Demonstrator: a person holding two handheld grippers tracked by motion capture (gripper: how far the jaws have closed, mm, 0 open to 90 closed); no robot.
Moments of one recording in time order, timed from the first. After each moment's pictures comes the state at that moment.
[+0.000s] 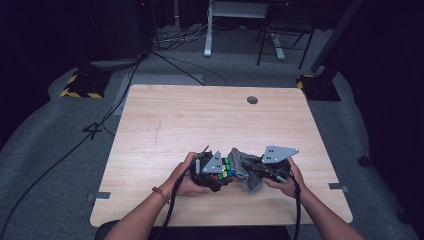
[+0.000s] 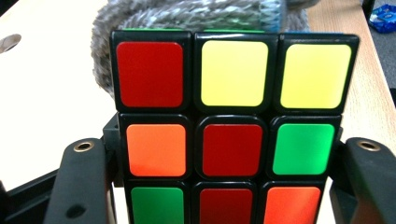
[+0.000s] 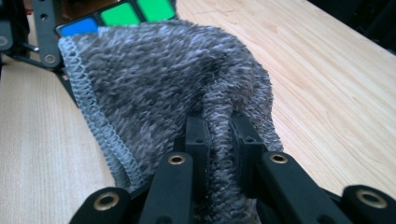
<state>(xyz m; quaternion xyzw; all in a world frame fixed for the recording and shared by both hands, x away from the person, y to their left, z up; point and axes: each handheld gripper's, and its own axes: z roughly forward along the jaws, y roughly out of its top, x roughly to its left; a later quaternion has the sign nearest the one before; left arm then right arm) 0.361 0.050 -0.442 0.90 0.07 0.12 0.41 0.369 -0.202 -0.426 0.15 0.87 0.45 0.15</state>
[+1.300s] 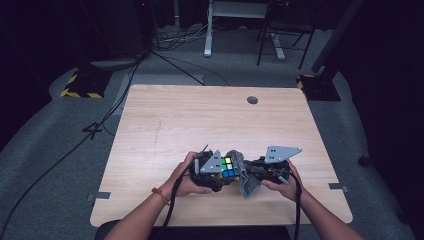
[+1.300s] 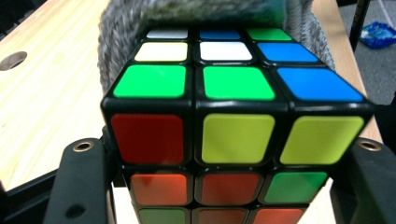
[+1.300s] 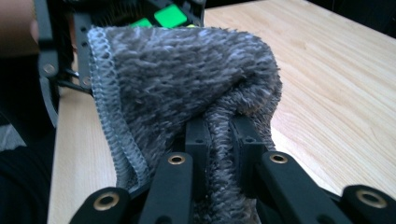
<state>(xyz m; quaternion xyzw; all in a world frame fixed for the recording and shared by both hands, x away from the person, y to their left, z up) 0.357 0.051 -0.433 0.89 0.07 0.13 0.44 0.365 -0.201 -0.424 0.15 0.85 0.51 0.08</state>
